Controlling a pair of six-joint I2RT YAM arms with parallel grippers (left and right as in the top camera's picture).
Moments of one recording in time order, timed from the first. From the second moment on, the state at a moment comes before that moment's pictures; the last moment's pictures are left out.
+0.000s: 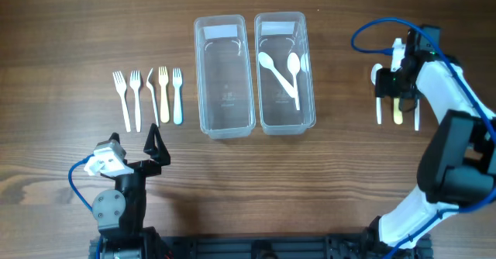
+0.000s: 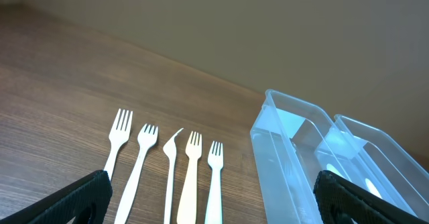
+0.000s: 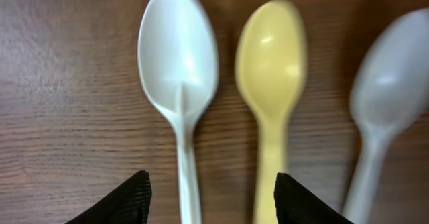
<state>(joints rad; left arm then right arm) 0.12 0.02 0.04 -0.12 0.07 -0.36 -0.21 1.92 1.27 -0.67 0.03 -0.13</state>
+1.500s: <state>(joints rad) 0.12 0.02 0.04 -0.12 0.07 -0.36 0.17 2.01 1.85 -0.93 -0.09 0.02</state>
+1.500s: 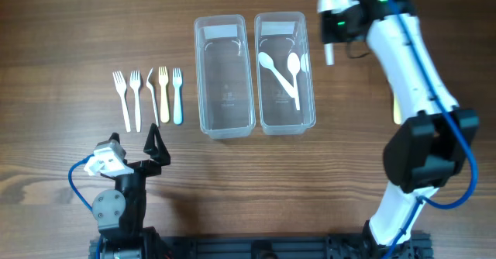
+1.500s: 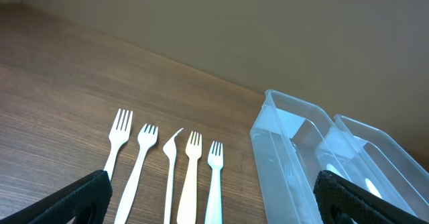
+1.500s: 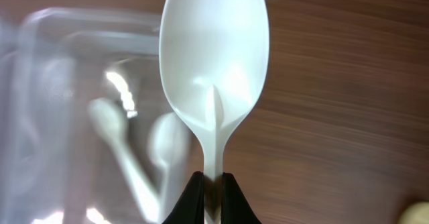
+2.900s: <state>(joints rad) 0.12 0.02 0.04 -0.12 0.07 -0.36 -0.25 1.93 1.74 -1.08 0.09 0.02</state>
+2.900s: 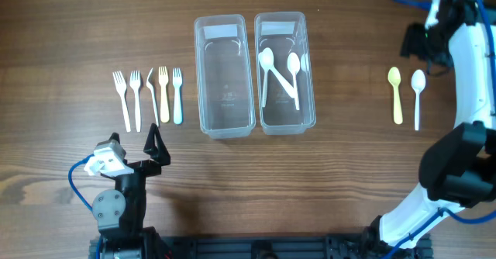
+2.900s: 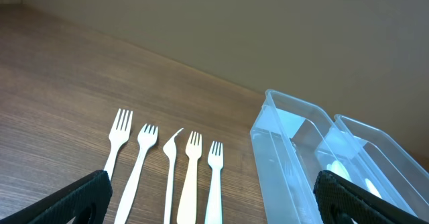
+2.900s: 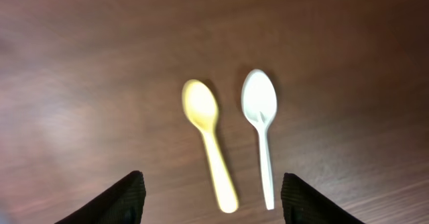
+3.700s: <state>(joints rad) 0.12 0.02 0.04 -0.12 0.07 -0.36 -0.29 1.93 1.26 -0.70 0.04 -0.13</state>
